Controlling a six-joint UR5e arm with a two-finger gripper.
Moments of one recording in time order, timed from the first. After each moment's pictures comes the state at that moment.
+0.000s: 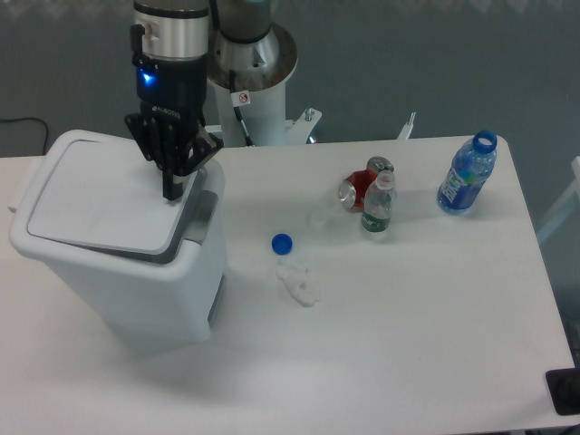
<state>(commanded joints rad) 2.24 -1.55 -1.65 -1.04 1.35 0.78</state>
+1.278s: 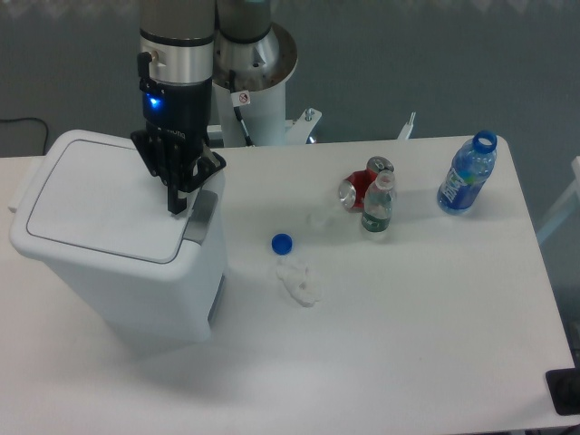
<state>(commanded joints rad) 2.24 -1.58 -1.66 -1.04 1.35 0.78</state>
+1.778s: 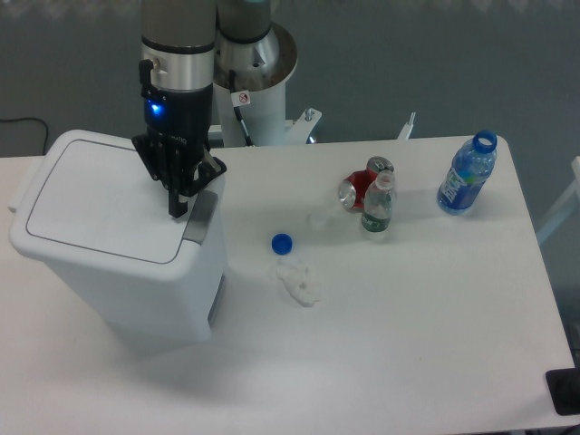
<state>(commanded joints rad) 2.24 -1.58 -1.66 -1.03 1.35 0.78</state>
